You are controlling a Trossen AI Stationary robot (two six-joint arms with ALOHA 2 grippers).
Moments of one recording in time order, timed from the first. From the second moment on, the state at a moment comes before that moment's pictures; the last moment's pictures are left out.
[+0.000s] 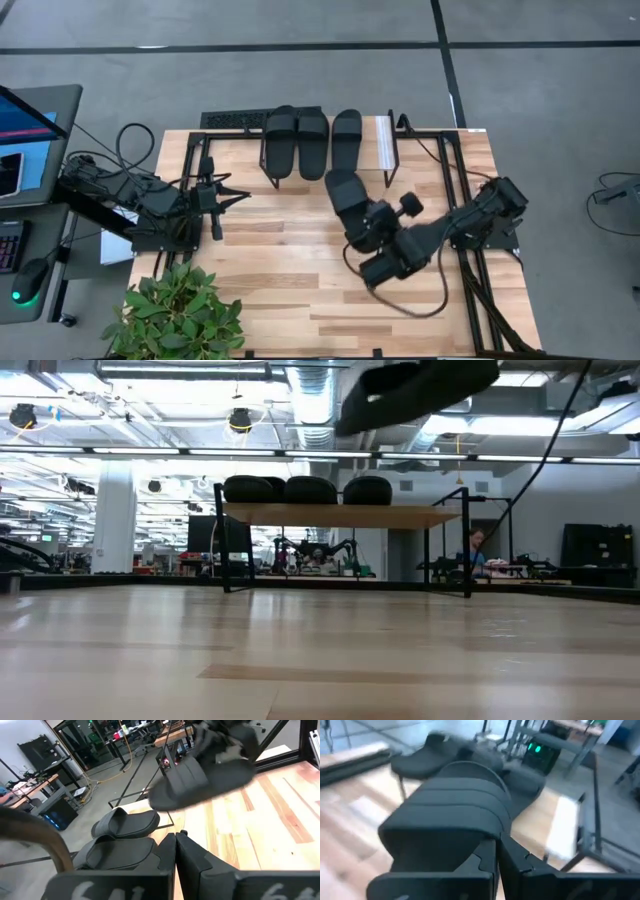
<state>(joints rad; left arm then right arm) -0.39 0.72 0.90 -0.44 -0.63 0.22 0.49 1.78 1.64 -1.55 1.15 1.46</state>
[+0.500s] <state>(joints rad) -0.39 0.72 0.90 -0.44 -0.63 0.22 0.22 1.64 1.64 -1.57 1.20 1.27</state>
